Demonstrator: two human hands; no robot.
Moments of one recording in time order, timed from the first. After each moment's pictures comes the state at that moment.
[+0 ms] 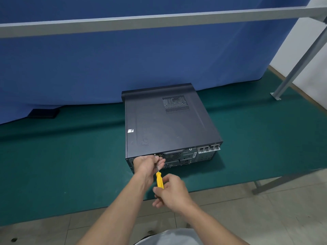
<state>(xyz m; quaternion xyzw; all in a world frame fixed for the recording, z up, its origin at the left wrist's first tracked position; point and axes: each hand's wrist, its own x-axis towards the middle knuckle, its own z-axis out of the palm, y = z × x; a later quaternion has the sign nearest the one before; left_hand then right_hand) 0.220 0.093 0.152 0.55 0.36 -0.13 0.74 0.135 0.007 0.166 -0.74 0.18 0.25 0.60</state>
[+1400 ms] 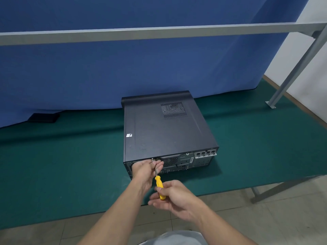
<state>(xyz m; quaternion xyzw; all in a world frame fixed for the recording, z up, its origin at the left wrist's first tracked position) 0.215 0.088 0.151 0.50 0.34 -0.11 0.79 0.139 -0.012 0.168 -0.49 0.24 0.34 0.77</state>
